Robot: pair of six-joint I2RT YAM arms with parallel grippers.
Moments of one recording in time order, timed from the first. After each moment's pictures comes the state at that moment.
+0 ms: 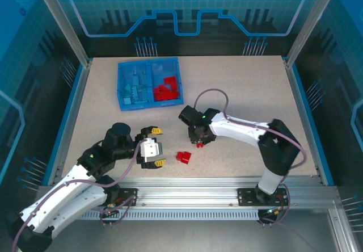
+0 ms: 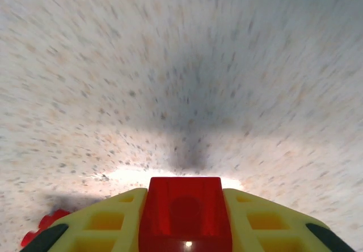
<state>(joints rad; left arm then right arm) -0.59 0.62 0.55 -0.47 0.45 0.72 0.86 1.68 1.20 -0.85 0.20 0.76</state>
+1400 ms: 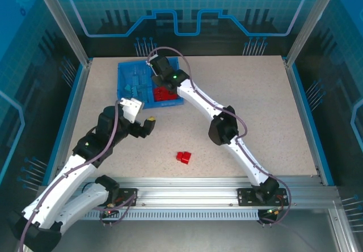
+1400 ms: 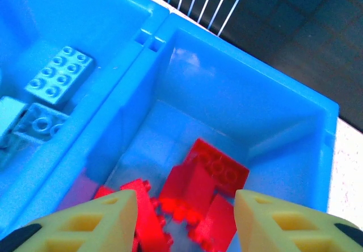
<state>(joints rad) -0.44 0.78 0.78 -0.51 -0.08 0.01 0.73 2.61 2.68 -0.77 0.32 -0.05</state>
